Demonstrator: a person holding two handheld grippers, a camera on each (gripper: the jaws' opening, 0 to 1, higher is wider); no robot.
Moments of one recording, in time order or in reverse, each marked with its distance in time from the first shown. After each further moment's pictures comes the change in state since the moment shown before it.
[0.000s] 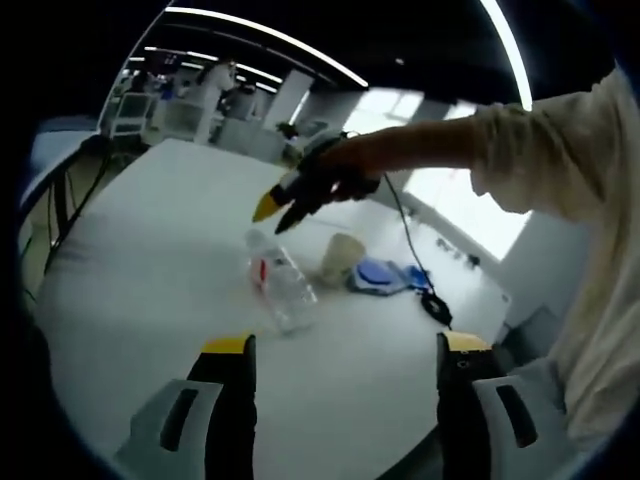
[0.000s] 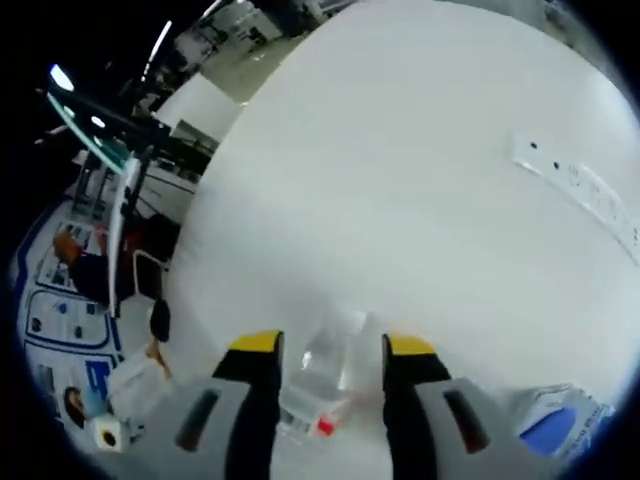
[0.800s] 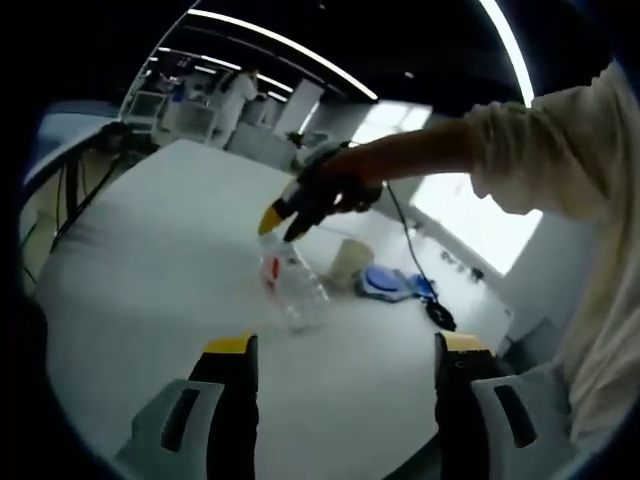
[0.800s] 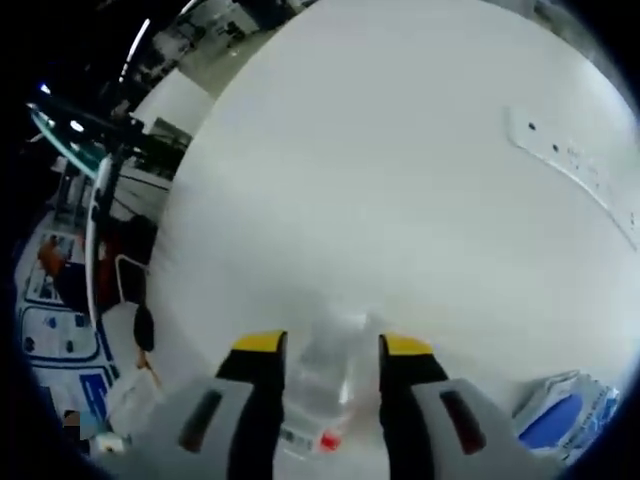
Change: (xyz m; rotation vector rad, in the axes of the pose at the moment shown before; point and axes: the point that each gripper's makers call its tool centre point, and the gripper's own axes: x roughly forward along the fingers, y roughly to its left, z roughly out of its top) left arm -0.006 0.014 -0.003 -0.034 -0.052 0.018; right arm 0.021 -0.002 0.002 0.049 0.041 -0.087
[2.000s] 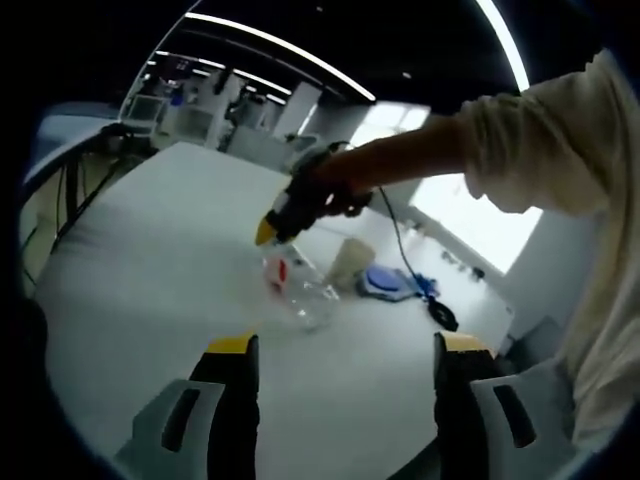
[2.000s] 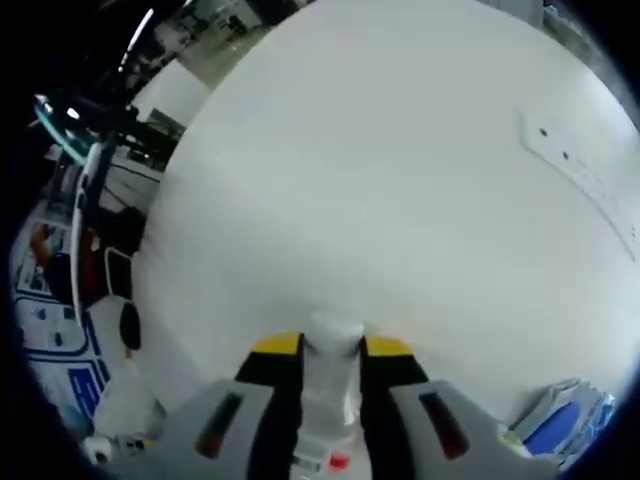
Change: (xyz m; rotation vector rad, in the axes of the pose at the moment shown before) left arm -0.003 0.001 -0.006 0.015 -0.006 -0.001; right arm 0.015 0.007 -0.010 -0.047 -0.007 -0.030
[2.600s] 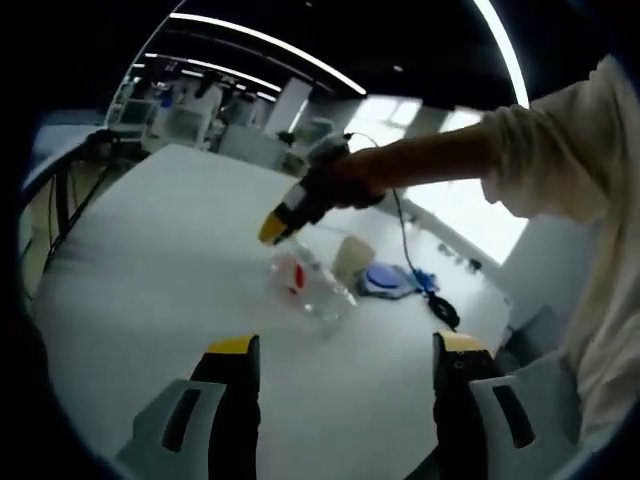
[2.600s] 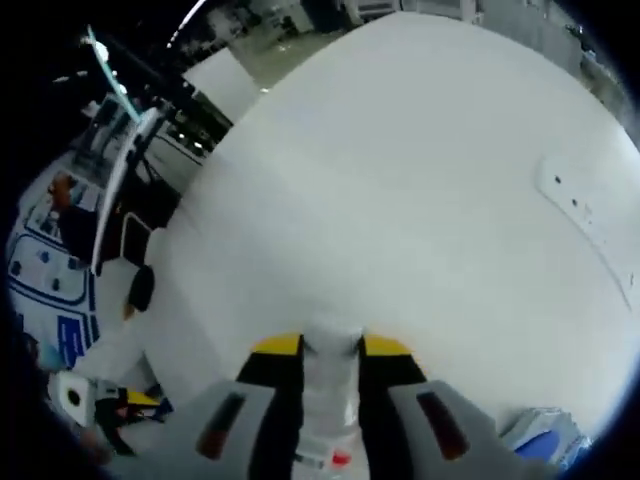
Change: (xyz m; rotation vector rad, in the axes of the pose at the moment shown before) left arm 0.013 0.009 0.011 0.040 0.022 -0.030; right arm -0.028 0.014 -0.006 -0.196 -0.072 0.067
